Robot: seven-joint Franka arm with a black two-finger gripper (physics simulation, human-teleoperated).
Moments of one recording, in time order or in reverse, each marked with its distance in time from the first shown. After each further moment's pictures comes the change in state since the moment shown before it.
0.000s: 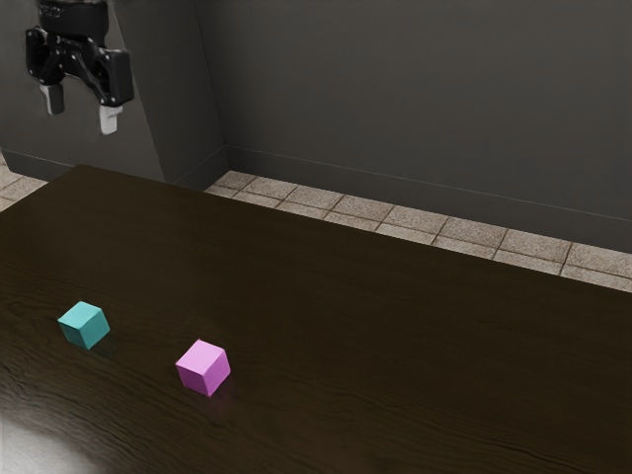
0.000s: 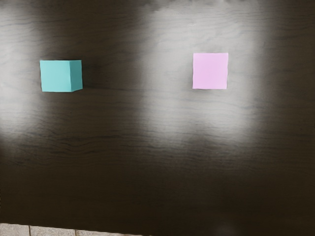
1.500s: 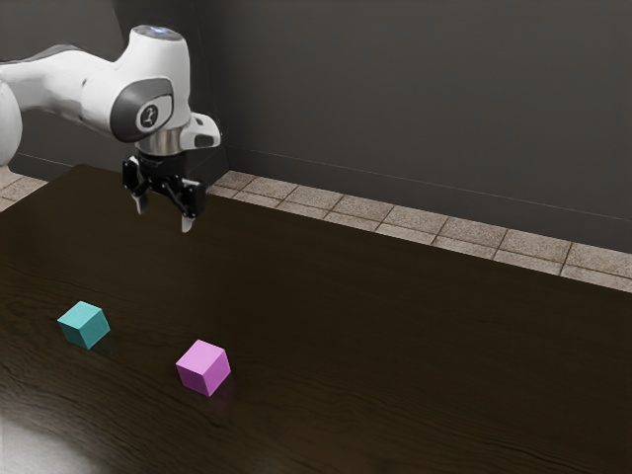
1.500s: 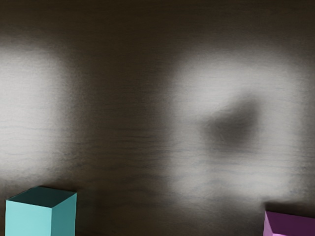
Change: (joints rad) arm 0.183 0.174 0.009 -0.565 -0.007 0.844 -0.025
